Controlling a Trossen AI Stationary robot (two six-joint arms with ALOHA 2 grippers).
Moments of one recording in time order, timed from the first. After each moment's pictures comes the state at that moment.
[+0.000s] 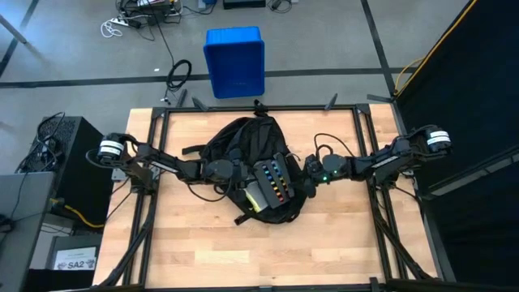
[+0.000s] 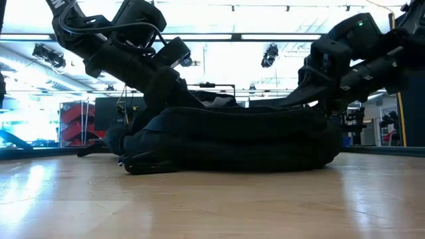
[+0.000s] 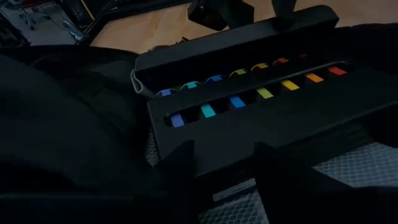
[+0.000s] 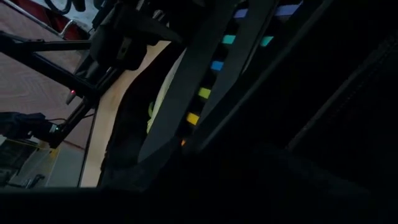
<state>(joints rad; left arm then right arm) -0.04 1.61 0.63 0.53 -0.23 0.12 -0.02 1.42 0.25 0.77 -0.07 0.73</state>
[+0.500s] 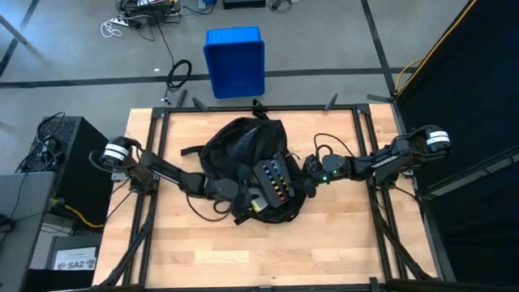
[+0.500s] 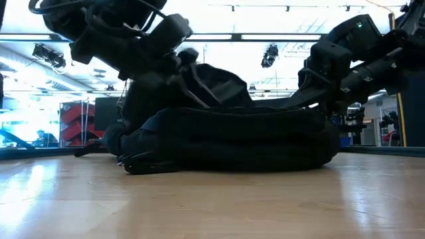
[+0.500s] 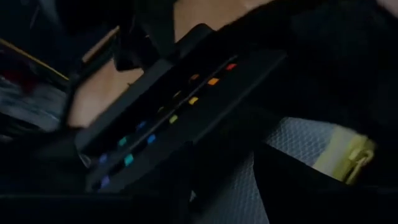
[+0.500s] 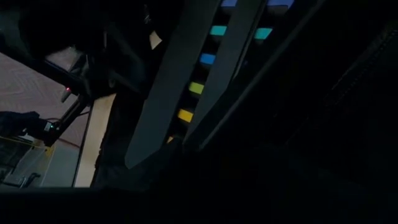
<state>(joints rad) -0.22 1.68 0.75 0.43 -0.37 0.57 -0.02 1.42 0.25 0.77 -0.07 0.73</state>
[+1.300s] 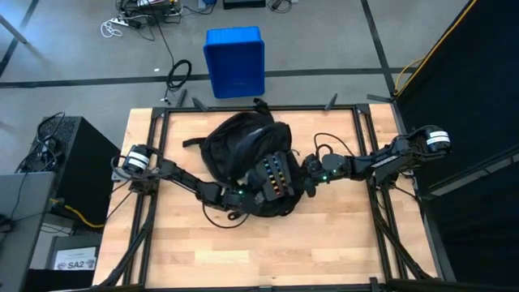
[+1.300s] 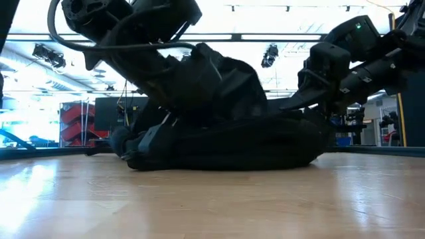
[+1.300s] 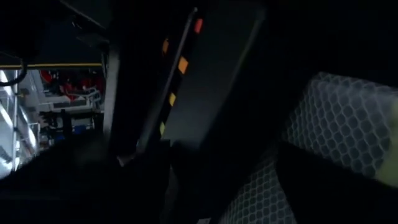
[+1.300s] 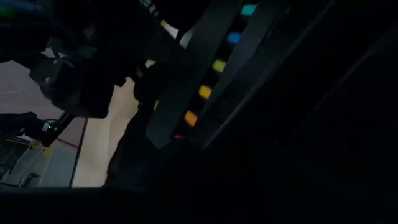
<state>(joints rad) -0.25 1.90 0.95 0.18 -0.74 0.91 -0.02 1.42 0.25 0.76 -0.08 0.72</state>
